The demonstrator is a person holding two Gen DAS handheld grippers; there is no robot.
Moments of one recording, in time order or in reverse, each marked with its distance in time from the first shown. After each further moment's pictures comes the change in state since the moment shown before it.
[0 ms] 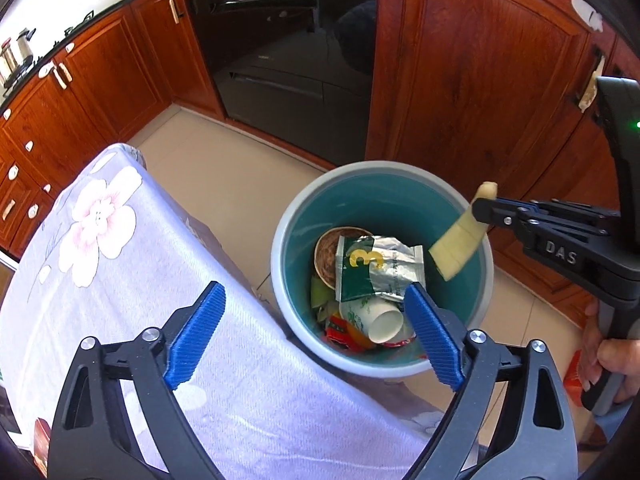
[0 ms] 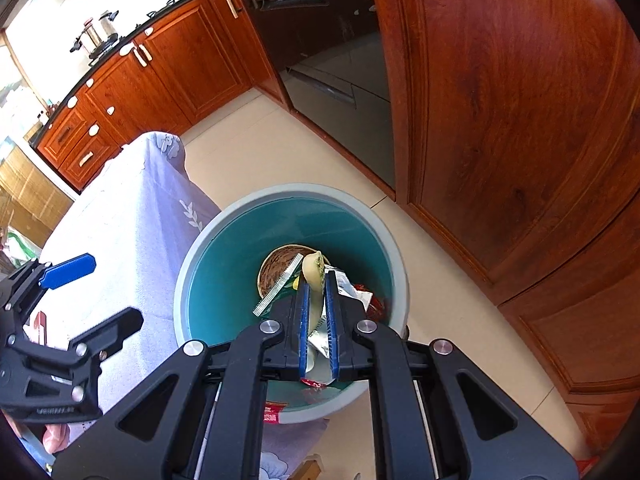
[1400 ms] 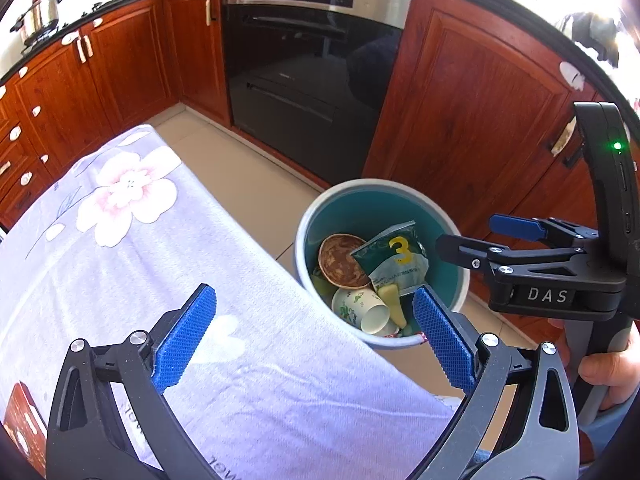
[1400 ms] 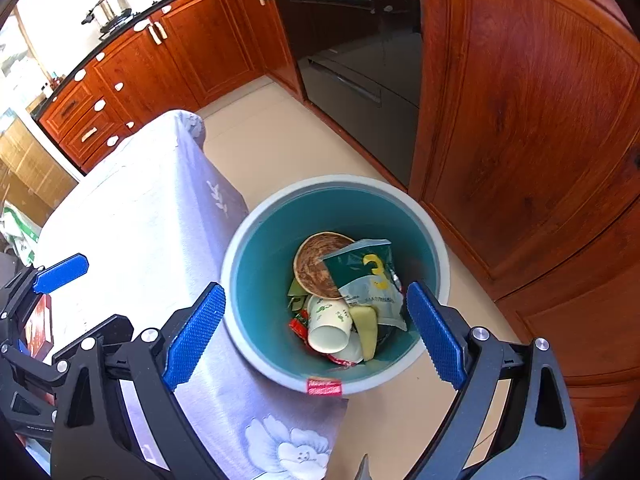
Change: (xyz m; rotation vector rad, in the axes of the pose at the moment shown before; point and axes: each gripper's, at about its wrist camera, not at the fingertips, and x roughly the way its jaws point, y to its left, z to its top) left arm -0.056 0.052 -0.038 -0.134 -0.098 -0.097; right arm -0.025 0.071 -0.008 -0.072 0.030 -0.042
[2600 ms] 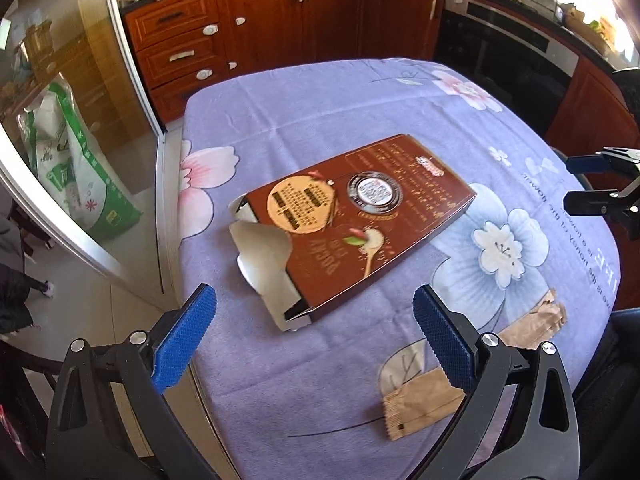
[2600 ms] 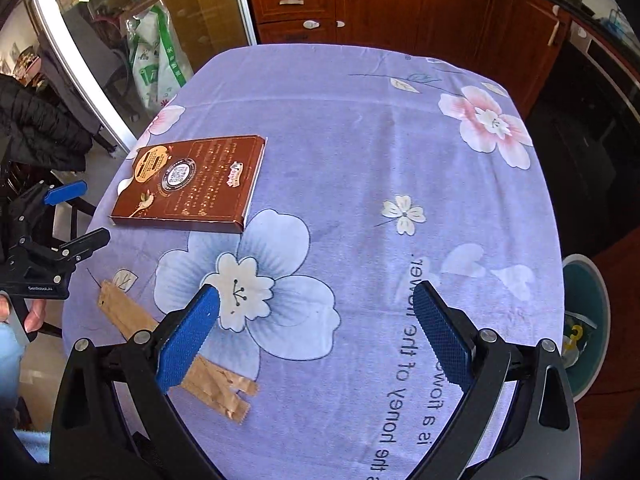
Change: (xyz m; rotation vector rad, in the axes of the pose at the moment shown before) left arm -0.200 0.314 -0.278 -0.305 0.006 0.326; right arm -0.010 0.351 -0.116 -0.652 0.158 0.230
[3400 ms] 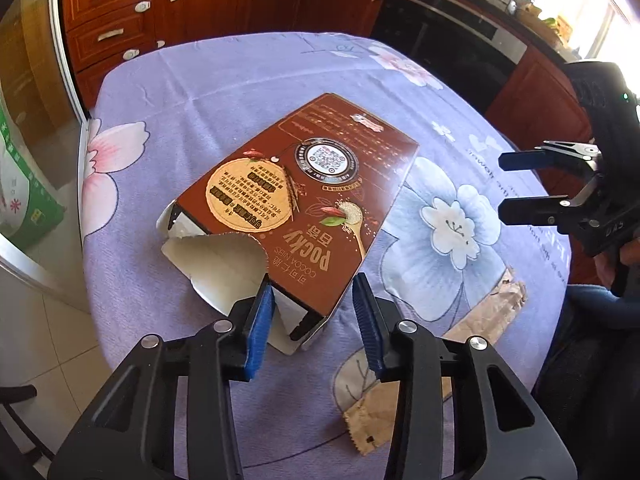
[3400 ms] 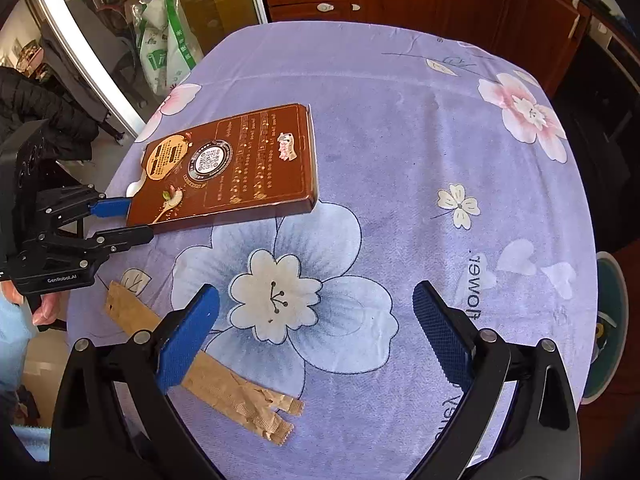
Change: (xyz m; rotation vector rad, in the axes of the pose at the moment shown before) left arm 0.031 -0.016 -0.006 0.068 0.054 -0.271; right arm 0.030 0.028 0.003 -0.006 0.055 0.038
